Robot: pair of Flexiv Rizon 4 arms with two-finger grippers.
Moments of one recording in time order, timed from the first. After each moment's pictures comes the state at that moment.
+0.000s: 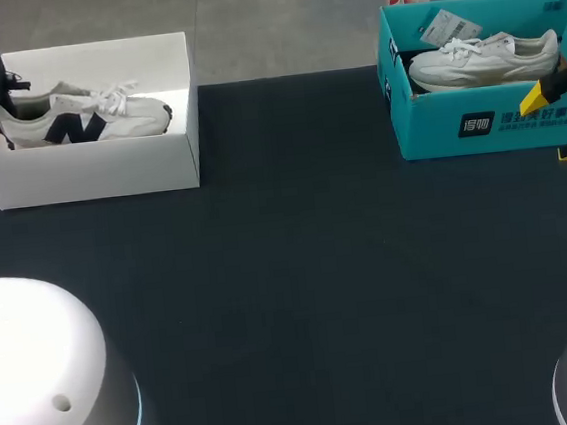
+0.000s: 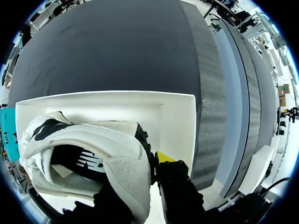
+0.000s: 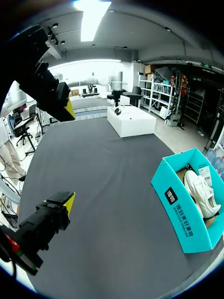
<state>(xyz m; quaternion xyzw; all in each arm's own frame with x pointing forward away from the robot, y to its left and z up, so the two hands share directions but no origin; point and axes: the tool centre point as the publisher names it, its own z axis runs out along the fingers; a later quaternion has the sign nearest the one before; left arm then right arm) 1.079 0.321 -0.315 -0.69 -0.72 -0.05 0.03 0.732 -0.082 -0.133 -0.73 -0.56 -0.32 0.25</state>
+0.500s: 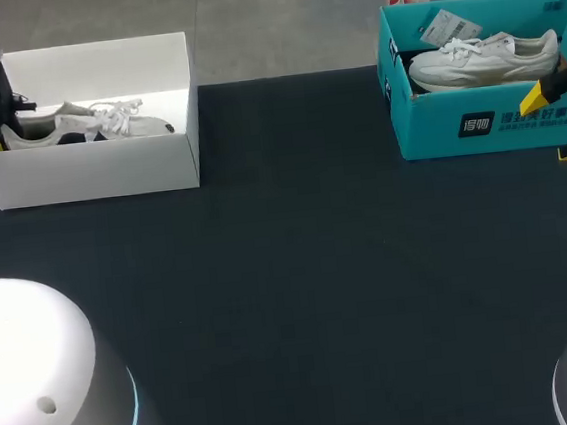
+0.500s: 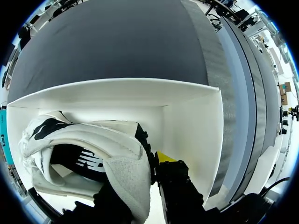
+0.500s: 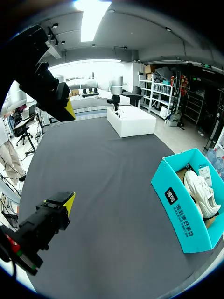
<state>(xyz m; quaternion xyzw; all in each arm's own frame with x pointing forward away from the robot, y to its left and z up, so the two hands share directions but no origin) 1.076 0.325 -0.359 -0.69 -0.72 -0.03 0.03 0.732 -0.082 -0.133 -0.73 -0.56 -0.32 0.25</state>
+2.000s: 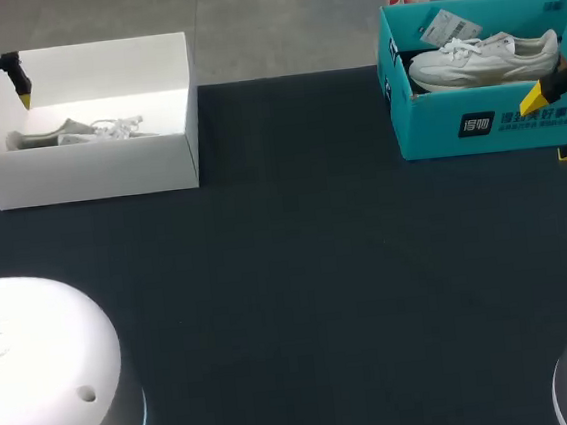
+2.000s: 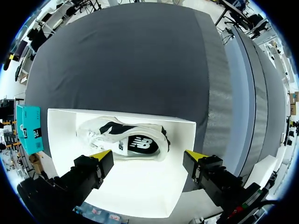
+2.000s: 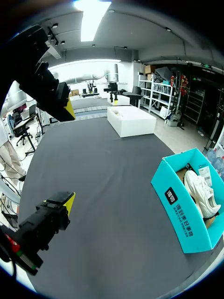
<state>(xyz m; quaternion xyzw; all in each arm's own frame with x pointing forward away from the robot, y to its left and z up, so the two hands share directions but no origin) 1.049 0.290 -0.240 -0.67 -0.74 0.00 -0.03 0.732 -0.082 -0.133 -0.73 -0.56 -0.32 0.25</state>
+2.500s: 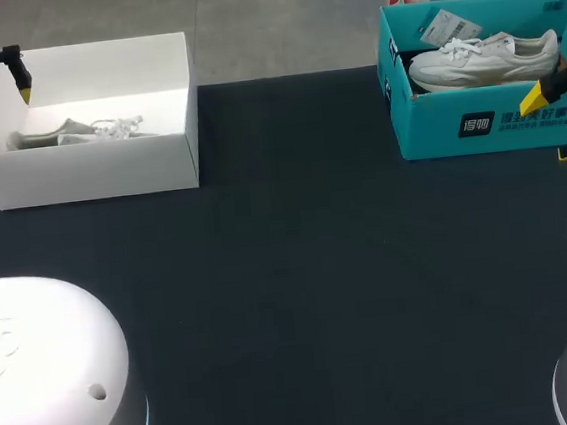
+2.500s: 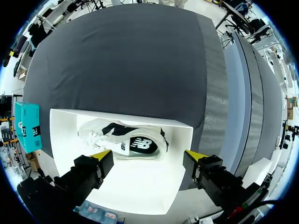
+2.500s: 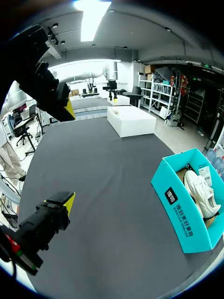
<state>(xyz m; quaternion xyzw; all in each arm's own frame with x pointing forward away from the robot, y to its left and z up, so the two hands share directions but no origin) 1.040 0.284 -0.226 -0.66 -0.75 -0.01 -0.02 0.732 -0.082 -0.133 -0.73 -0.56 -0.32 0.25</state>
